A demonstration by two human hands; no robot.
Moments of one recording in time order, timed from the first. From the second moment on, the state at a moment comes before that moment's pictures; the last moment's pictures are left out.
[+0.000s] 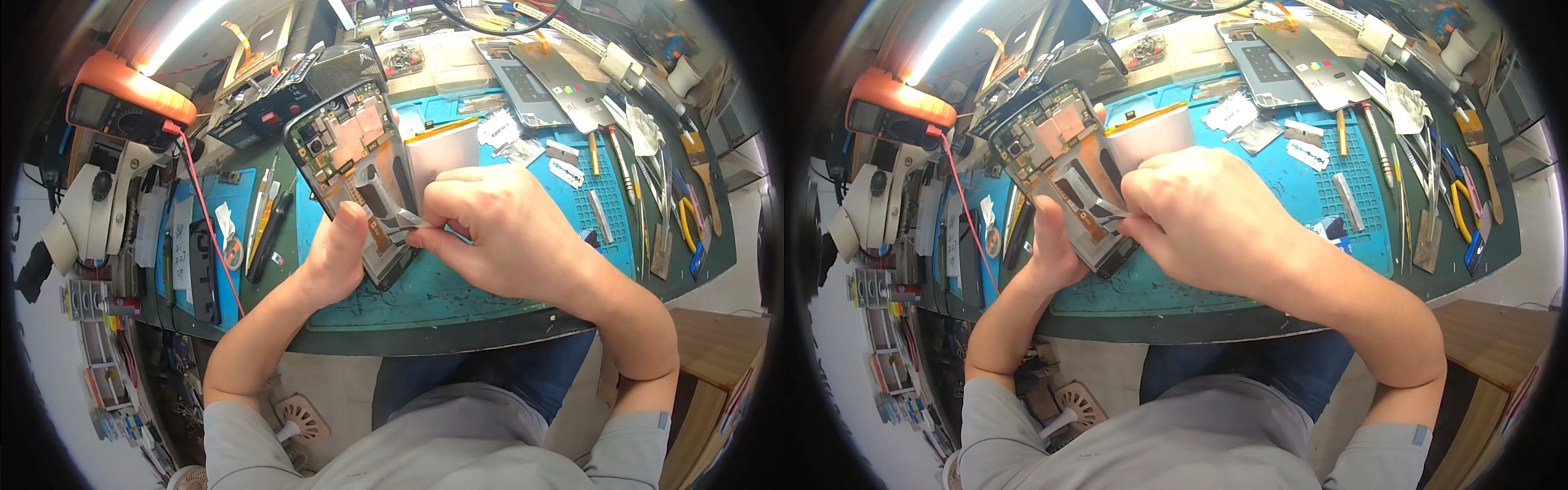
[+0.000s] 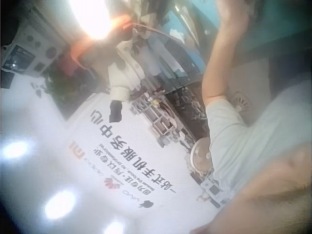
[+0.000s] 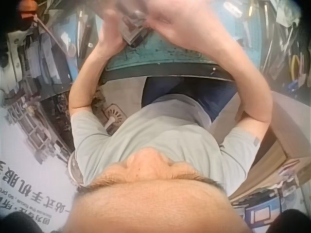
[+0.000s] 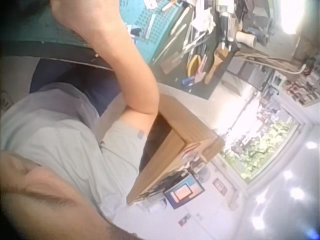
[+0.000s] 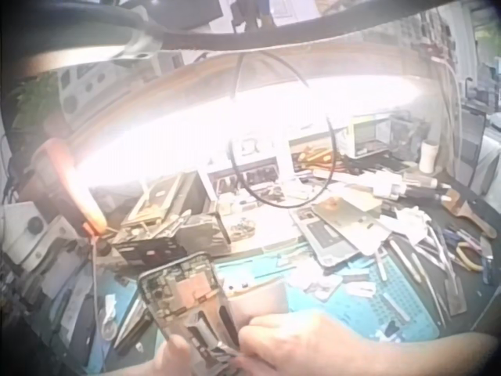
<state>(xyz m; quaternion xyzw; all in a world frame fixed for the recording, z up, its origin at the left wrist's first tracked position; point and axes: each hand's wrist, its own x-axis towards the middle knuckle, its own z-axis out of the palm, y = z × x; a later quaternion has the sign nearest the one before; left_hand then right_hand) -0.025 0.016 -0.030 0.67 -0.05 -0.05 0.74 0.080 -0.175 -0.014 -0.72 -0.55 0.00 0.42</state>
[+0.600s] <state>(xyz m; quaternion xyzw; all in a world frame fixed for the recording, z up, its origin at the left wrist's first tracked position) -0.026 0.007 -0.027 0.66 -0.02 -0.03 0.75 0.078 -0.180 0.012 -0.72 -0.54 -0.09 0.42</state>
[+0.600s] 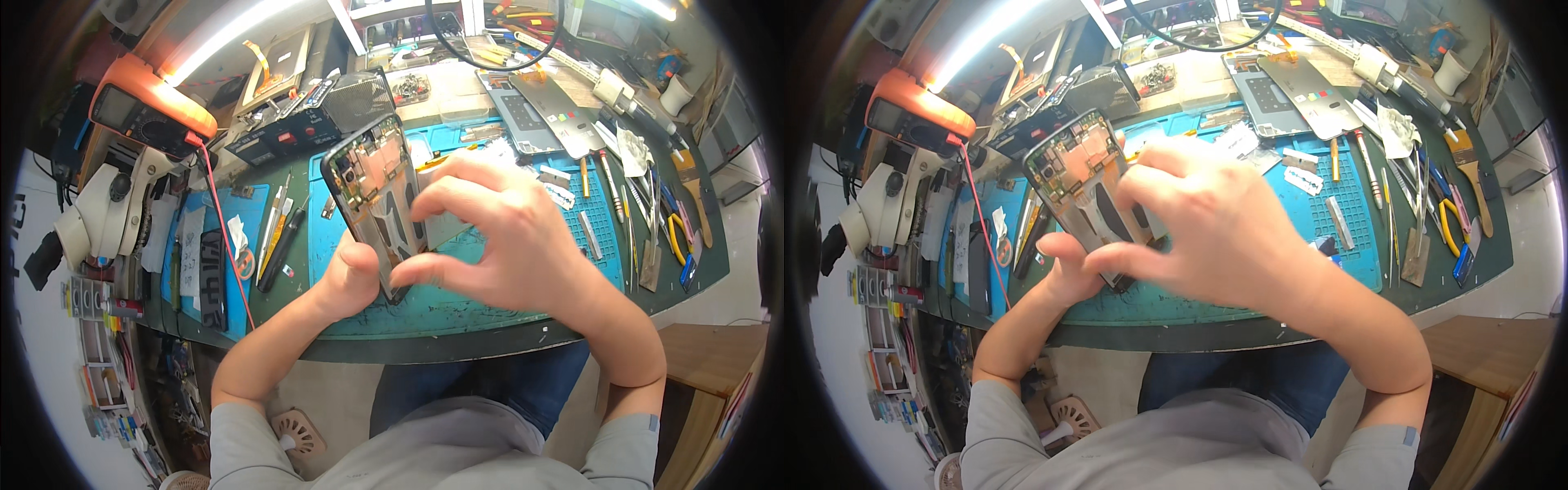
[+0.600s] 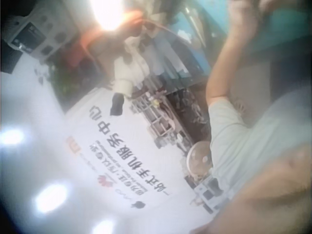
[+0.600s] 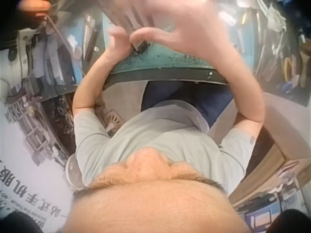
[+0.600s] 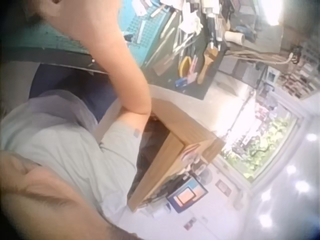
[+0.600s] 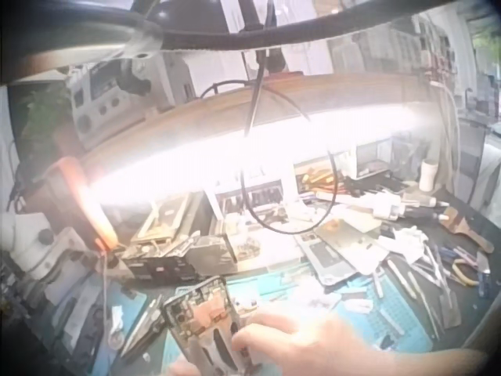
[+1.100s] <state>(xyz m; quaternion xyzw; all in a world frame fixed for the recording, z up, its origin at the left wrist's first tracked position) -0.023 -0.003 -0.024 0.66 -0.03 0.01 0.75 0.071 -0.173 0.008 -0.62 -0.33 0.26 0.66</state>
